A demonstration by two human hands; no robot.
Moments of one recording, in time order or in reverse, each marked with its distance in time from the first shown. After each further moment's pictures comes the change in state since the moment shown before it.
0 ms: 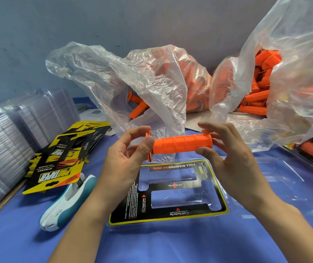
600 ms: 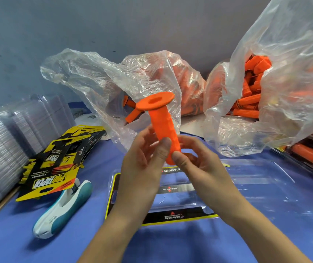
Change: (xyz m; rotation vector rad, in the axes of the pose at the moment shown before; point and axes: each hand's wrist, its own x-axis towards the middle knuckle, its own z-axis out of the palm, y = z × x) left_hand -0.014 0.021 0.050 -0.176 0.014 0.137; right_hand -0.002 -0.041 0.023 0.684 -0.139 0.337
